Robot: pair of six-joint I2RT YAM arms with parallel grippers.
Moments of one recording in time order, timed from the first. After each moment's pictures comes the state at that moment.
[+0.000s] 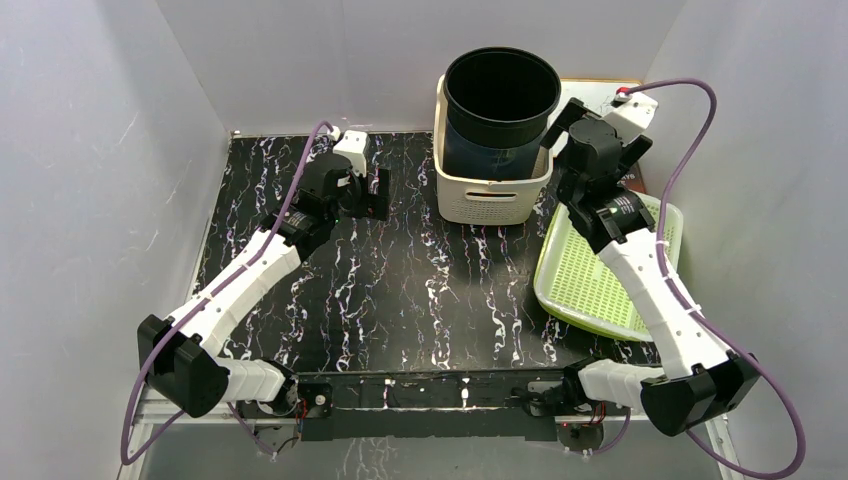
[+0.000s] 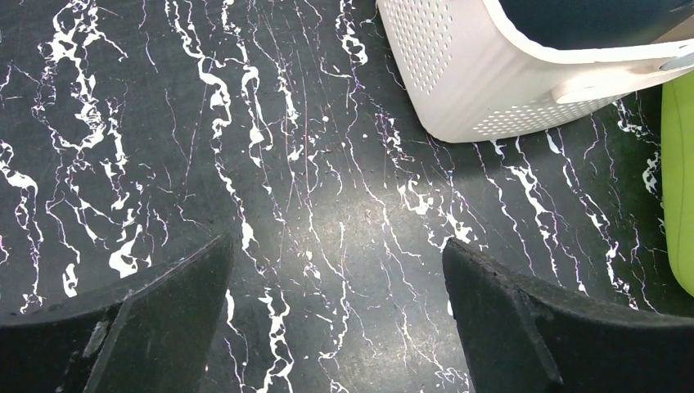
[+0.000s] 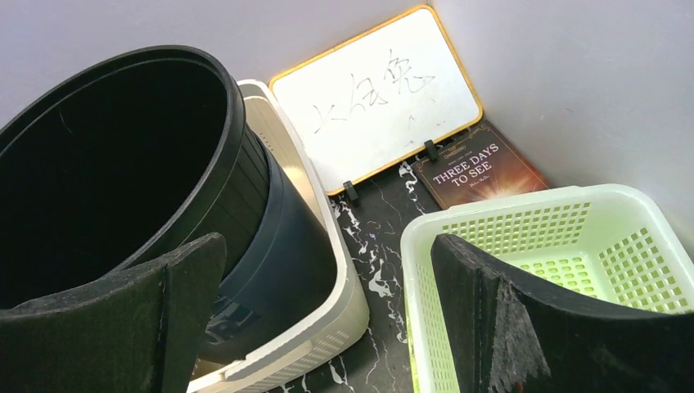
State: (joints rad) left arm -0.54 1.30 1.19 -0.39 -0.17 -0.18; right arm 0.33 1.20 1.35 -0.35 0.77 0.39
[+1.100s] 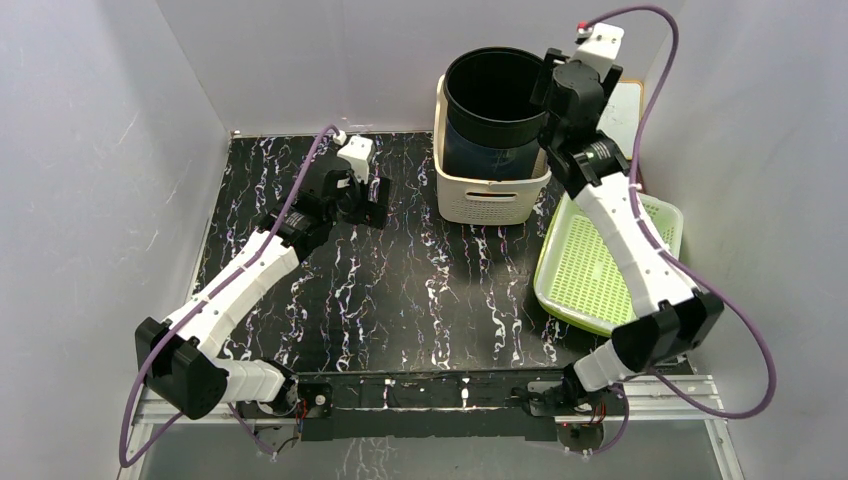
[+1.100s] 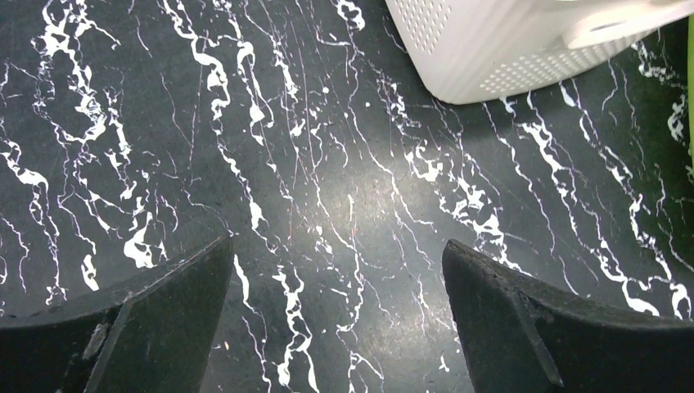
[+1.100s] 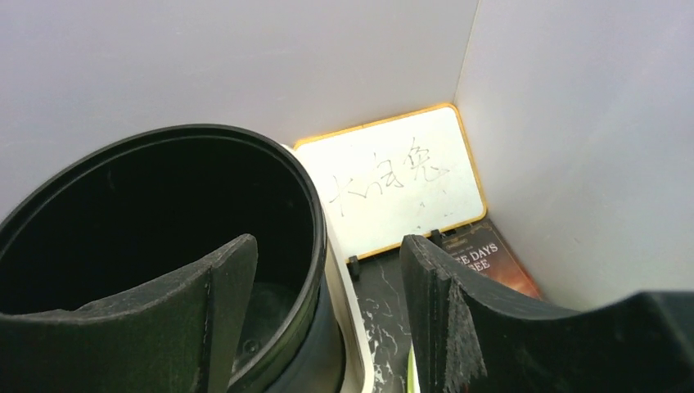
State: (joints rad) left arm -0.54 1.29 1.20 -0.46 -0.14 -0.11; right arm 0.34 1.47 1.69 -0.24 0.72 0.09
